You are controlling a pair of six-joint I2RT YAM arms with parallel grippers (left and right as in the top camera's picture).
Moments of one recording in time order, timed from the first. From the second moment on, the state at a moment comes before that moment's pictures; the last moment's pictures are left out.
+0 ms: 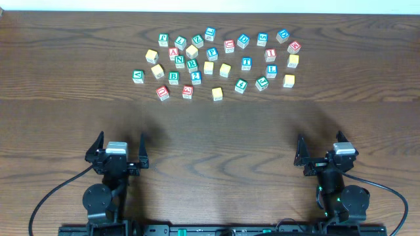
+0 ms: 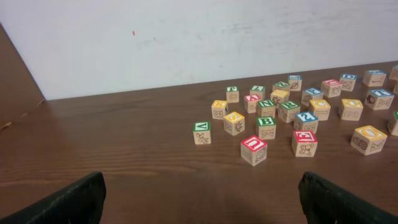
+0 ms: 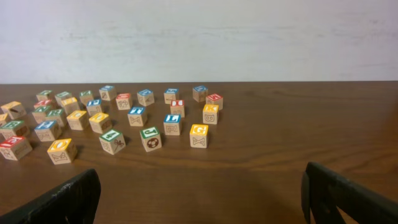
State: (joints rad) left arm 0.10 0.01 0.02 -0.10 0.13 0.12; right arm -0.01 0.01 0.01 -0.06 -0.10 0.04
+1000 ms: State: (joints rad) left arm 0.10 1.07 1.10 -0.47 0.37 -0.05; right arm -0.02 1.10 1.06 -0.43 -0.32 0.03
